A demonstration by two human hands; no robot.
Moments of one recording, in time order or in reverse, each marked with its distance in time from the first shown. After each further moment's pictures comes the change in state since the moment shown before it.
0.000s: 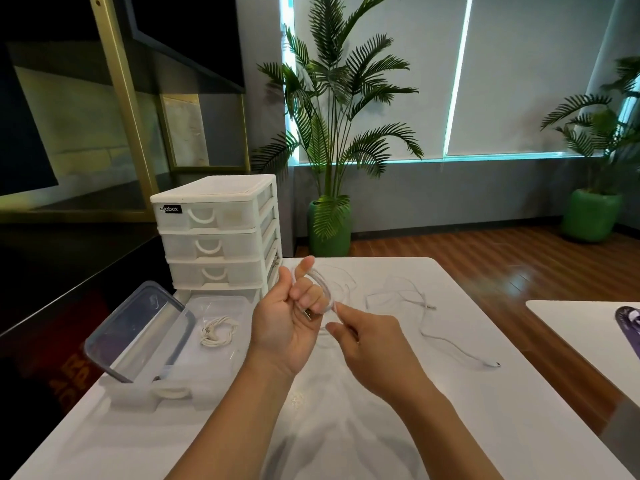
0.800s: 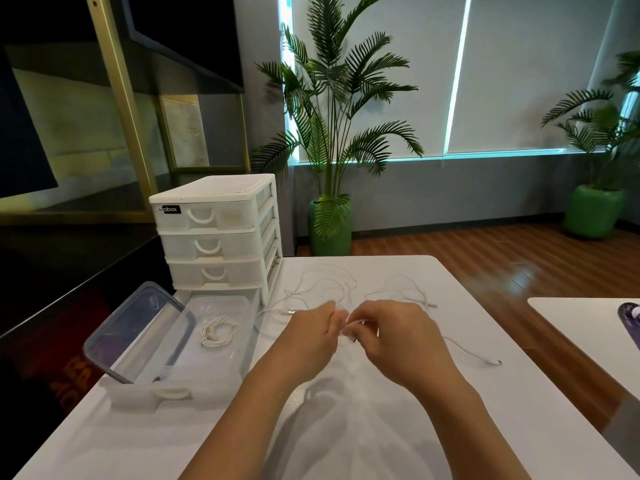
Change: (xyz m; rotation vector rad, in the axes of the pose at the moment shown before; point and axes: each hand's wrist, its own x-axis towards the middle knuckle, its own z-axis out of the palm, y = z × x) left_hand 0.003 -0.017 -0.017 1.858 -0.201 0.161; right_hand -0.002 0.005 -0.028 -0.176 0.031 -0.002
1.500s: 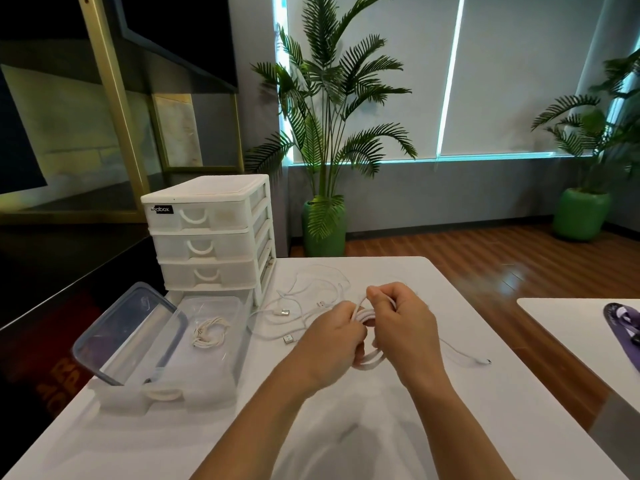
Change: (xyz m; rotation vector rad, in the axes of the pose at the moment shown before) left_hand -0.011 0.034 0.002 -0.511 -0.154 -0.073; right_hand 0.007 0.005 0.006 0.572 0.263 0.395
